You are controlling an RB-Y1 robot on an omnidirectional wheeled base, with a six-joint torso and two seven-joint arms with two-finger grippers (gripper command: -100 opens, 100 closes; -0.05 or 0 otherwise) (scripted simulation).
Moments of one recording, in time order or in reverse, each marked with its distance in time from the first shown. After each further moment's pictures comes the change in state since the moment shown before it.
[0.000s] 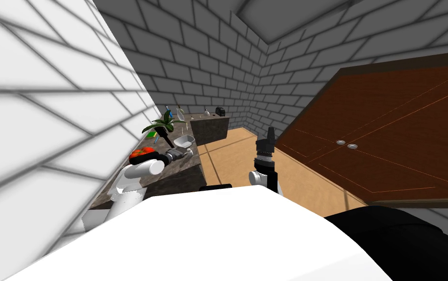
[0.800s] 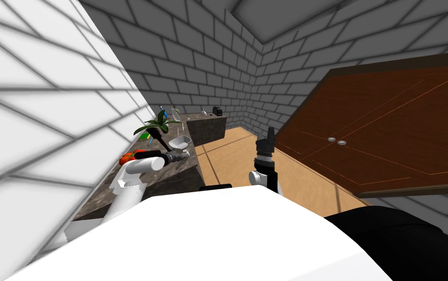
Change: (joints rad) left arm -0.062 0.036 0.007 0.063 -0.031 0.187 0.104; right arm 0.000 0.000 0.000 0.000 0.000 0.000 0.000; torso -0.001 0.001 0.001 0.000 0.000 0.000
